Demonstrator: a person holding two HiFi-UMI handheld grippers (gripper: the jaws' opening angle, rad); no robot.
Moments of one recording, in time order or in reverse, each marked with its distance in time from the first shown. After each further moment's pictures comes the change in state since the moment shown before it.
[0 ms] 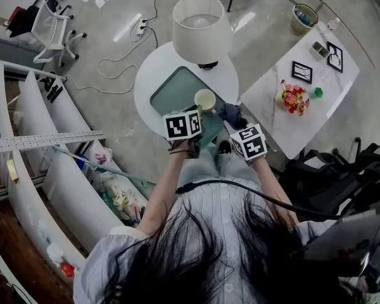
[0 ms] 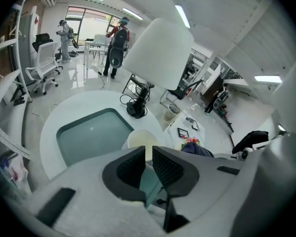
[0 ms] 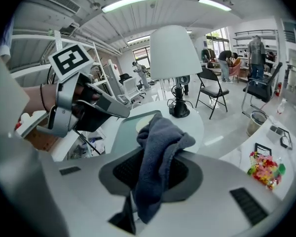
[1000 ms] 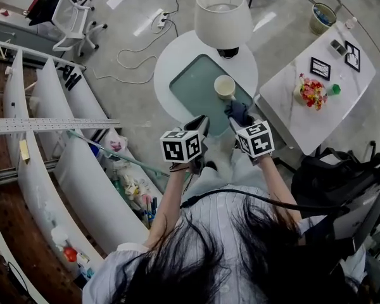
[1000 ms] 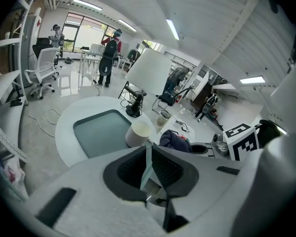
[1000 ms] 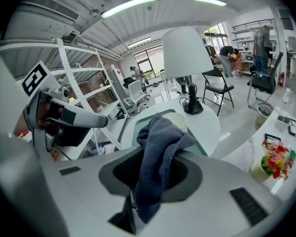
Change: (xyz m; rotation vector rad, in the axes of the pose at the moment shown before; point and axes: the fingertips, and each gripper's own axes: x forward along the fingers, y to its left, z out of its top) left arm -0.093 0.005 -0.059 0.037 -0.106 -0.104; right arm 0.000 0.066 -0.004 0.055 -0.024 0.072
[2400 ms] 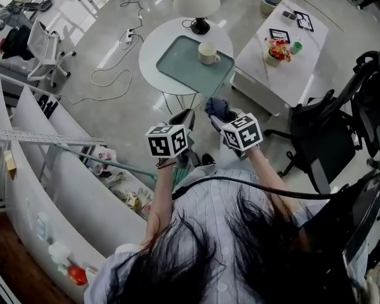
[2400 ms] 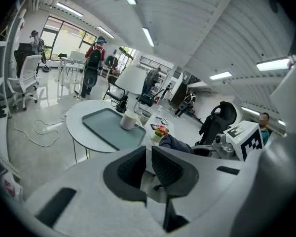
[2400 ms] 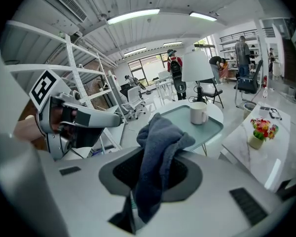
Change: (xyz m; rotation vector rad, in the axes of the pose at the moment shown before) left arm -0.143 0.013 -0.101 0.190 -0.052 -0.211; right arm -0.054 0.187 -0.085 0.055 -0.112 -0.120
